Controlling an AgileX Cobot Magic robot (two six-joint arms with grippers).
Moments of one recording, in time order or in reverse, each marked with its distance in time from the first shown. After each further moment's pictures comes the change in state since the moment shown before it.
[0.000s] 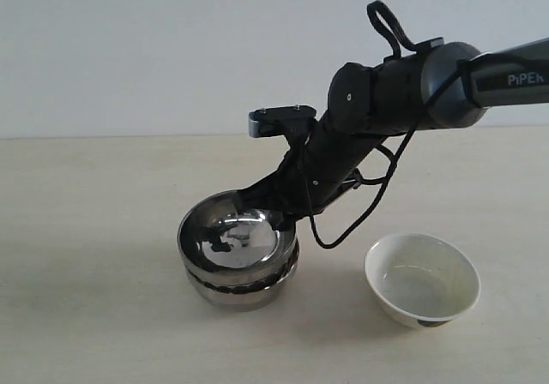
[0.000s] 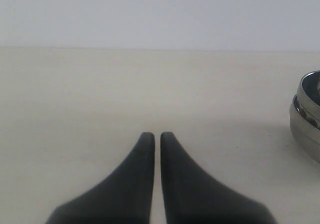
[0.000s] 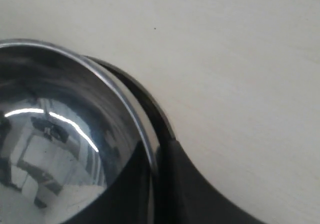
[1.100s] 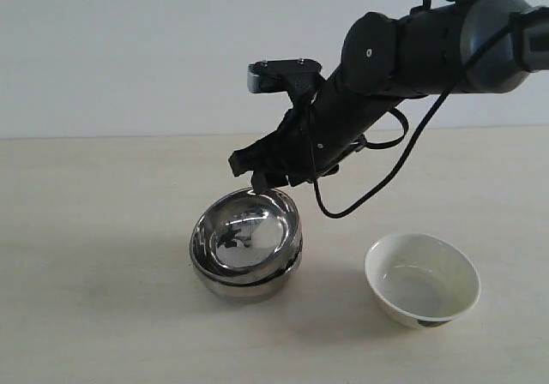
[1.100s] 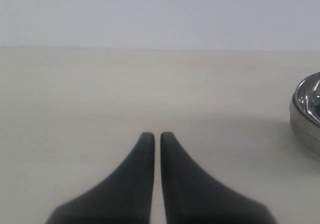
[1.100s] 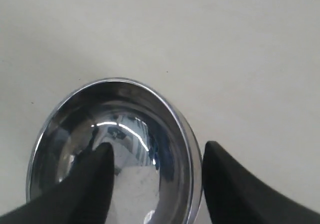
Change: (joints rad) left arm 0.000 0.000 0.000 0.000 0.000 0.000; right arm 0.004 -0.116 0.000 -0.012 -0.010 -0.002
